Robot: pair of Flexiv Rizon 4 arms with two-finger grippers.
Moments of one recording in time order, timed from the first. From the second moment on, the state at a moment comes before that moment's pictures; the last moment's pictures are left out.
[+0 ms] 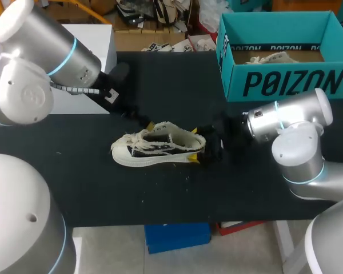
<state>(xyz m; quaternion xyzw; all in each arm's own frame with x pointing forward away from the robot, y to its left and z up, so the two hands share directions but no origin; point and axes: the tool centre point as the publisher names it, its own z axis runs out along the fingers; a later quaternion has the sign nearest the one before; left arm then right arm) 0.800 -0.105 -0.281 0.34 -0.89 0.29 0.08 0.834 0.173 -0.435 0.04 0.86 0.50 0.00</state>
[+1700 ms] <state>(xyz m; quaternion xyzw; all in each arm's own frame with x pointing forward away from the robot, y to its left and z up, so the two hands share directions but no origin) 0.810 -0.157 -0.282 0.64 -0.76 0.11 0.02 0.834 0.173 -0.435 0.04 0.86 0.50 0.00</state>
